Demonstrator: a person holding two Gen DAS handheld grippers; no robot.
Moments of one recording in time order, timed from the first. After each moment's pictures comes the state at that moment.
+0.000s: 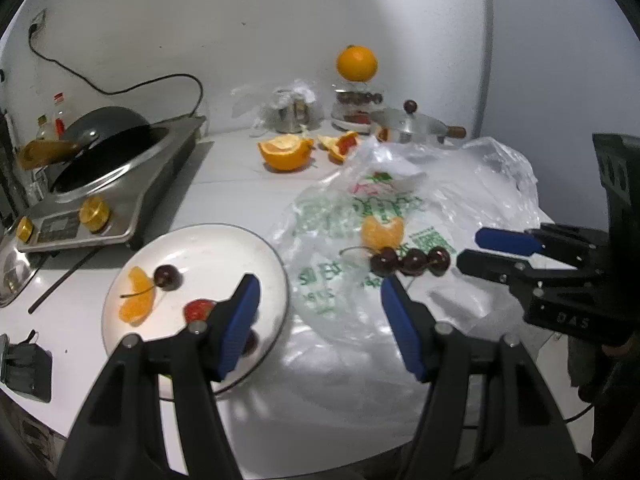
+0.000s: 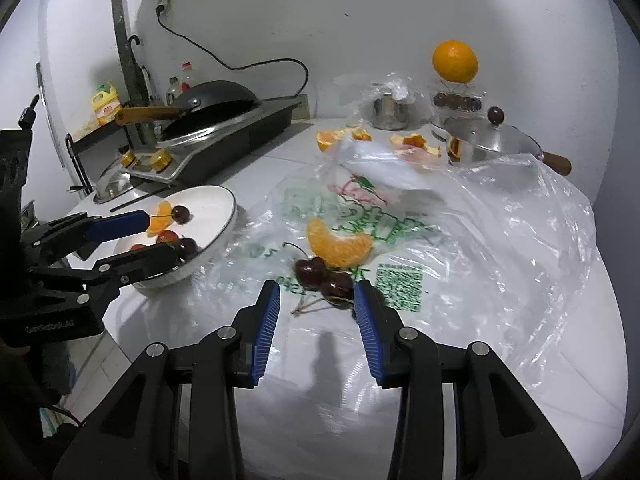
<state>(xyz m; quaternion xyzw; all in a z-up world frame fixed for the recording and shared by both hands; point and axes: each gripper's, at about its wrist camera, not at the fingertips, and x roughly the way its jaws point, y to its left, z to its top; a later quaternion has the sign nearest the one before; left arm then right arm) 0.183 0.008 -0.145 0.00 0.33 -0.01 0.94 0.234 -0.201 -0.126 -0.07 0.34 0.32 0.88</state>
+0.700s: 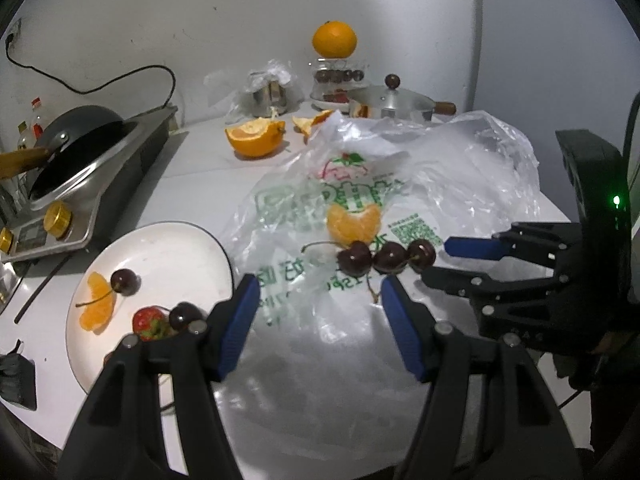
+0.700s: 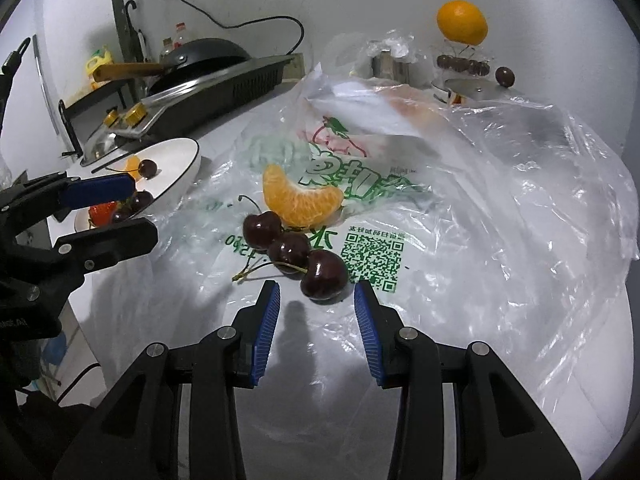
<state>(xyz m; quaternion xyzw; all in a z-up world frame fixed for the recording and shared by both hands) 0.212 -0.024 -0.161 0.02 0.36 -0.02 0.93 0.267 -0.208 -0.167 -0.11 0.39 0.33 0.85</state>
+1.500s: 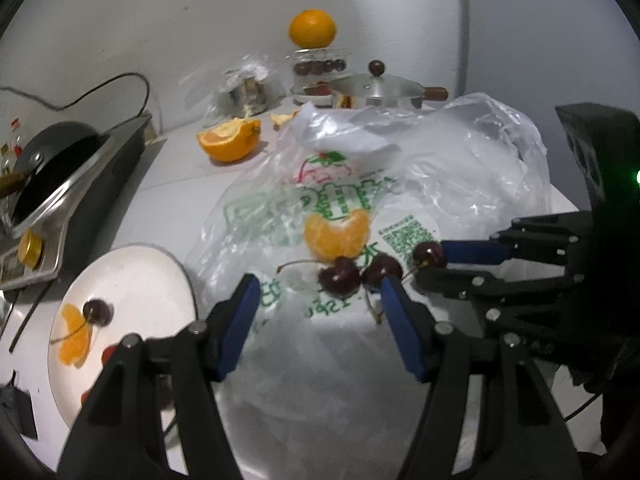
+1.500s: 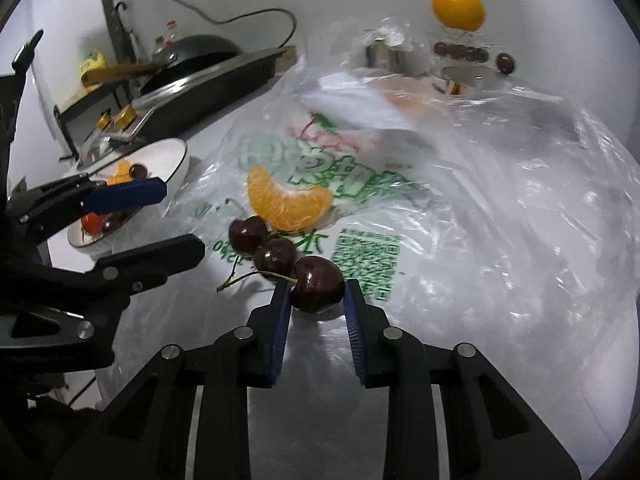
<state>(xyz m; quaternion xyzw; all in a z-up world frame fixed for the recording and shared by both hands) 0.245 -0.043 -0.174 0.05 0.37 -0.05 0.93 0.283 -0.211 -0.169 -0.09 0.40 0.32 0.85</state>
